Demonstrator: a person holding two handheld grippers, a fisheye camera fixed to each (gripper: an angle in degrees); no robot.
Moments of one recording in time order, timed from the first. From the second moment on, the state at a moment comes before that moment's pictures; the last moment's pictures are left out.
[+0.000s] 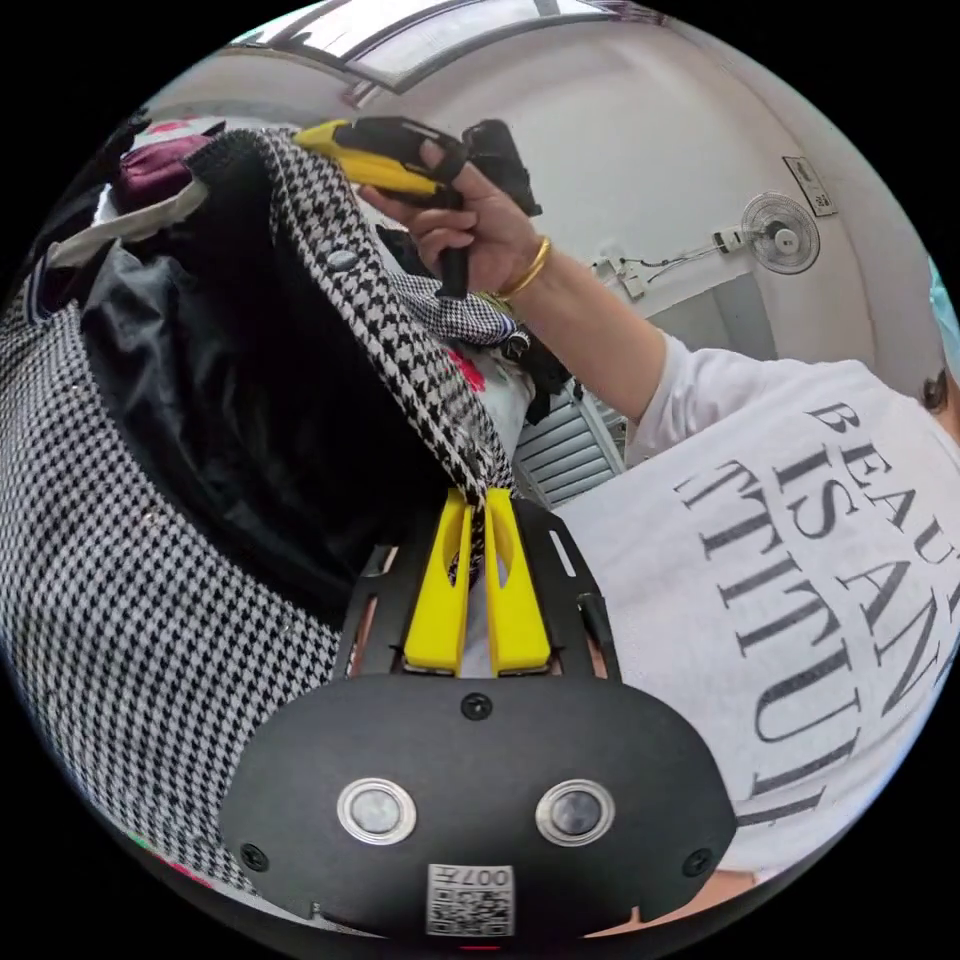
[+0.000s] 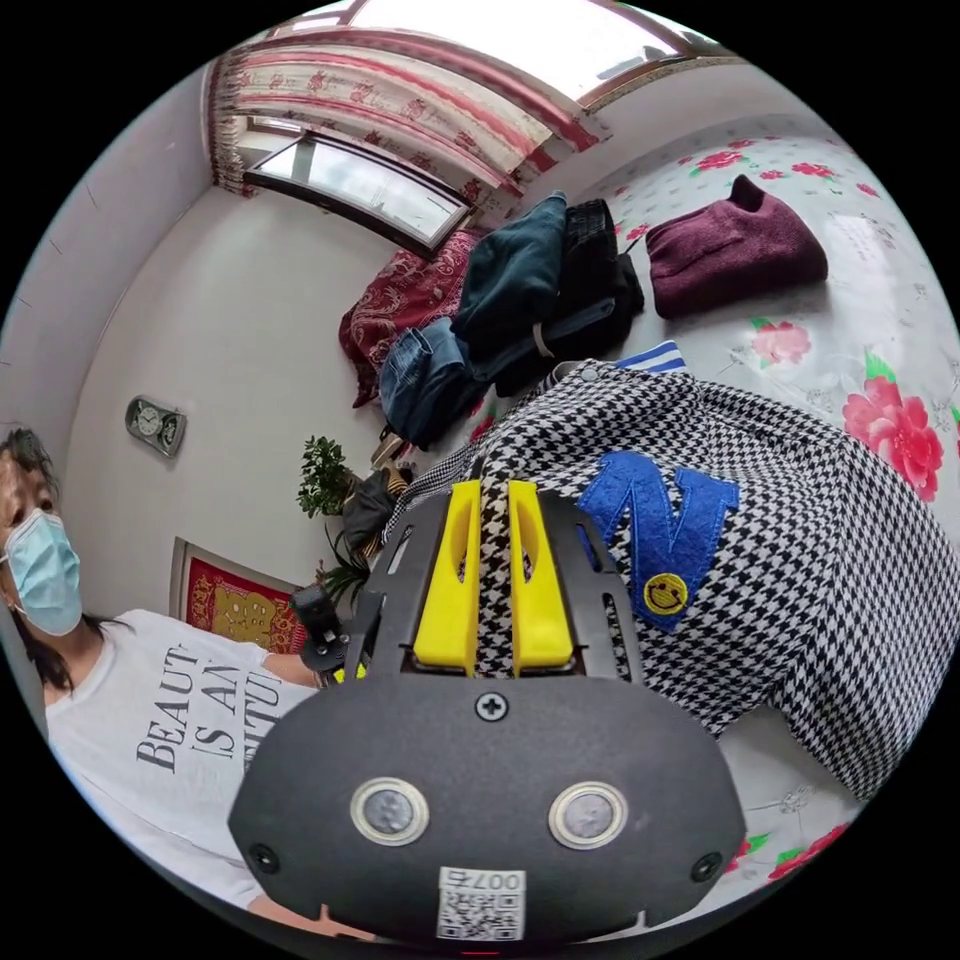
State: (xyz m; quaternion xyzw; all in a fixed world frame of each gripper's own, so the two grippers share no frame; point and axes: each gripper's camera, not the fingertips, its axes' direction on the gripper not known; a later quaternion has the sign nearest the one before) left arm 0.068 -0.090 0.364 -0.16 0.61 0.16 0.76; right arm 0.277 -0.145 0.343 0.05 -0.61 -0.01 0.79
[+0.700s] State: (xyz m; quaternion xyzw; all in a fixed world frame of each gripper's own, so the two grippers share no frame) left arm -0.007 -0.053 0.398 -0.23 0.59 0.14 0.76; right arm 0.153 0.022 0.353 -0.08 -0.38 -0.15 0.91
